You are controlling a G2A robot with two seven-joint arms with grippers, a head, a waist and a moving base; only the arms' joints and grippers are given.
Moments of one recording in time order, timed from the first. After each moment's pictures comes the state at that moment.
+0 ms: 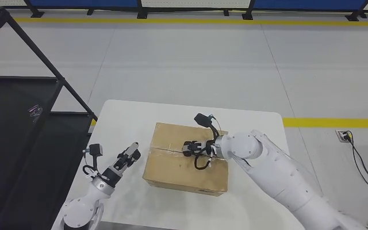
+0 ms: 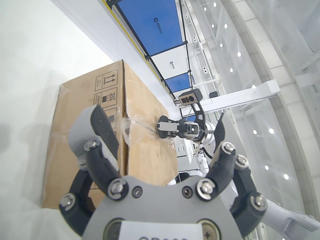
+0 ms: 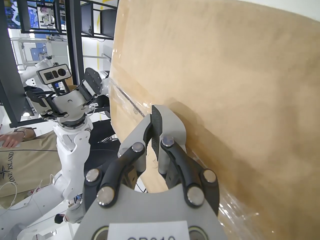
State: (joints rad) left arm 1.32 -1.18 -1.53 -1.62 -0.06 -0.33 -0.45; right arm -0.45 -1.21 0.68 -1.22 0.08 0.09 0.85
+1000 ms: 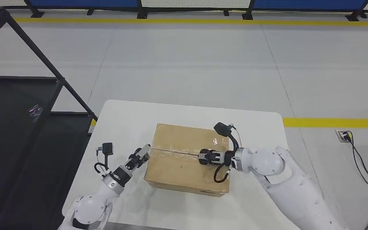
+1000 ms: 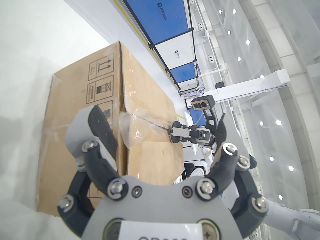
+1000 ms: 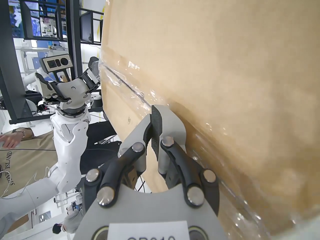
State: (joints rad) left arm 1.29 -1.19 -1.45 -1.62 0.00 -0.30 -0.44; right arm -0.77 -1.10 0.99 -1.51 -0.09 0.15 0.89
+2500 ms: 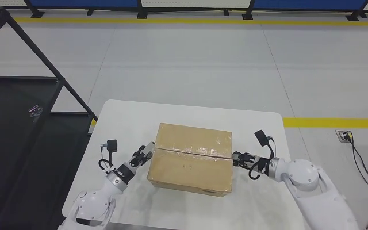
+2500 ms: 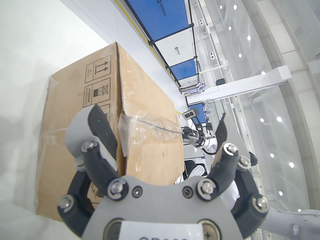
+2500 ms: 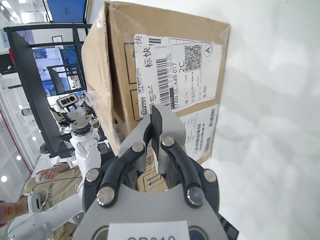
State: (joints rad) left arm 1.25 -1.19 -1.41 -1.60 0.01 -0.28 -0.43; right arm -0.96 -1.04 1.27 -1.40 0.04 0.12 0.90
